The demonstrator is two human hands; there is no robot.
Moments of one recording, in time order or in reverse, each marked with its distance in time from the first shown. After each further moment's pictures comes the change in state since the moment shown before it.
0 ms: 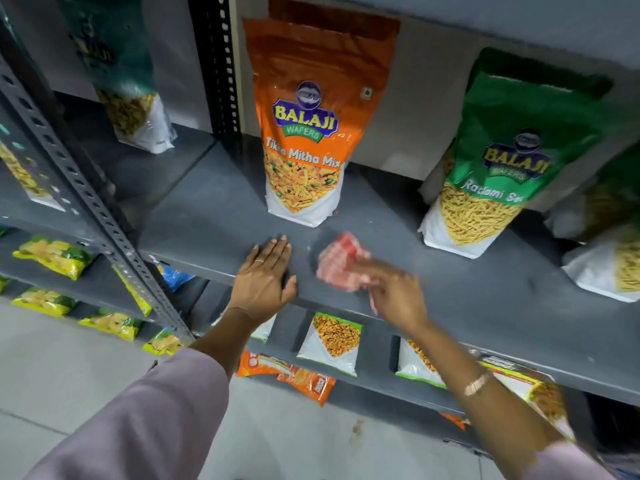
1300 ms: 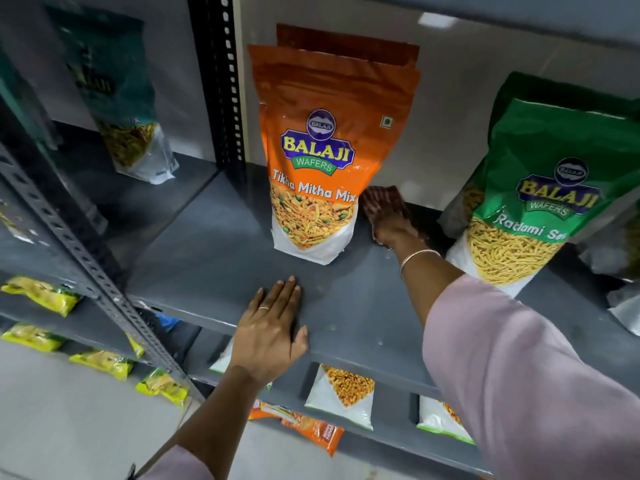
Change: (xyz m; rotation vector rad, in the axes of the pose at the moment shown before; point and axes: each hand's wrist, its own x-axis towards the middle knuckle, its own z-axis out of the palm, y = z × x) left_hand 0.005 -0.005 0.009 0.012 0.139 0.042; right_hand 0.217 0.018 0.007 -0.130 -0.200 0.443
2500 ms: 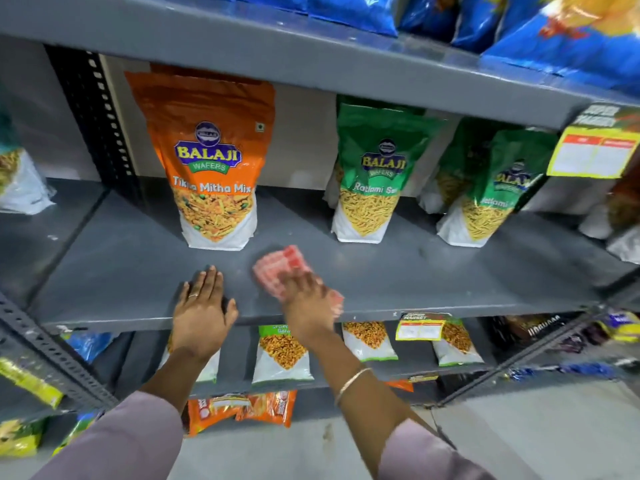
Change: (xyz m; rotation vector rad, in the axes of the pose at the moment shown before) left_hand -0.008 0.003 -0.010 -0.026 -0.107 -0.014; right_hand -0.239 0.021 0.073 -0.152 0.172 -0.015
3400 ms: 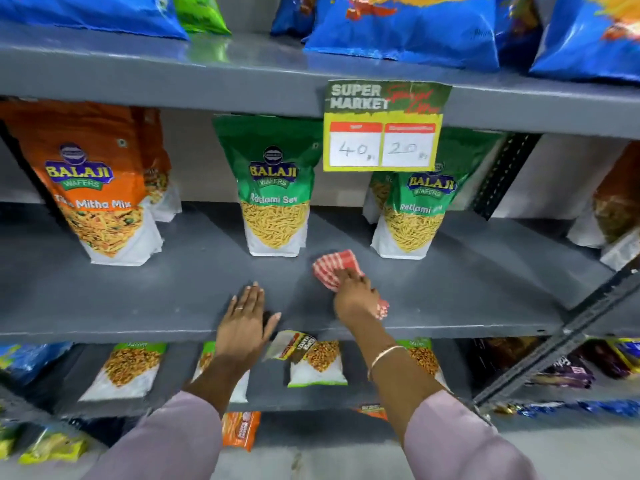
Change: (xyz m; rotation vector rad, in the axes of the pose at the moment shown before) left_hand 0.014 0.257 0.070 0.051 -0.041 0.066; right_hand 0.031 0.278 -0.068 0.101 -0.053 0.206
